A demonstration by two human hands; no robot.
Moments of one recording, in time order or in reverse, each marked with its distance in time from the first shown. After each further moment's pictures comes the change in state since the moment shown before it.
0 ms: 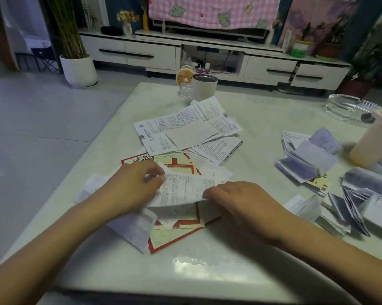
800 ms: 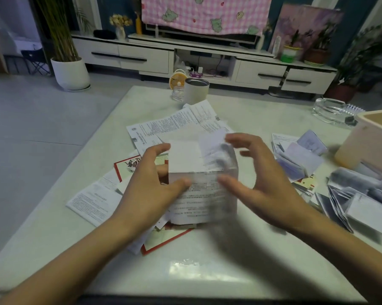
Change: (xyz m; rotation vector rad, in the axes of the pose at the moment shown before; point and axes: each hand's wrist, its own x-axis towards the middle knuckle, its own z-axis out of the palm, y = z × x) left_hand -0.027 0.046 0.018 -0.726 0.138 0.027; right_hand -0.007 -0.002 -0.046 0.463 0.361 0.380
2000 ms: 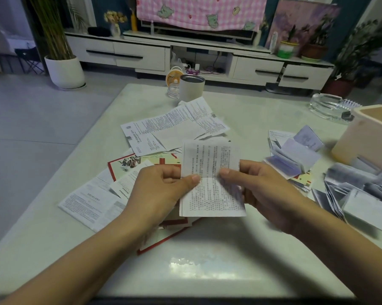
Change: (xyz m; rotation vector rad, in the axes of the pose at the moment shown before) left_hand -0.001 0.012 0.020 -0.103 -0.036 -0.237; right_hand -0.001 0.001 0.000 0.876 -0.196 0.692
